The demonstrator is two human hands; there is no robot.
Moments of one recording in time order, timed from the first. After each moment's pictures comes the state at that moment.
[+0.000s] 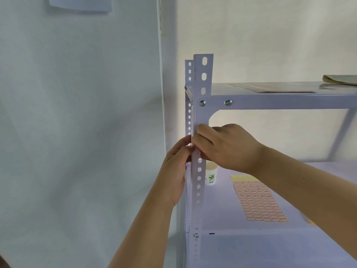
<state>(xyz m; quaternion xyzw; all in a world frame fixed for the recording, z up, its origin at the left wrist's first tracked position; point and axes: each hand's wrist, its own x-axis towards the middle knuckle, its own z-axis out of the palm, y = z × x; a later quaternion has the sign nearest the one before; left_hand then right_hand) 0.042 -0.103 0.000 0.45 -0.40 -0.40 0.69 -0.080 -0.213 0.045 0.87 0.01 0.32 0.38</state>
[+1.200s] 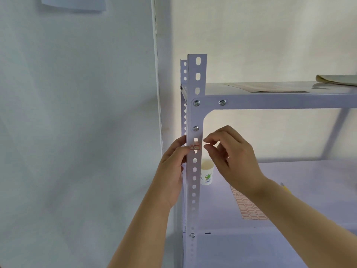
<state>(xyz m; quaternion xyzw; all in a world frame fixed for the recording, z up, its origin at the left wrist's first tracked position) 0.038 -0.106 -0.003 0.43 -0.41 -0.39 0.70 -0.097 -0.198 0.004 0.83 -0.13 0.54 -0.01</state>
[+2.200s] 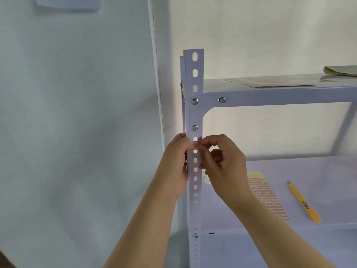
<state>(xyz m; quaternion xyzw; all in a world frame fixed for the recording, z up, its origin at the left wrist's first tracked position) 0.041 -0.126 0.004 0.41 -0.35 -0.46 0.70 -0.071 -0.169 -0.014 0.72 -0.23 0.58 -0.30</state>
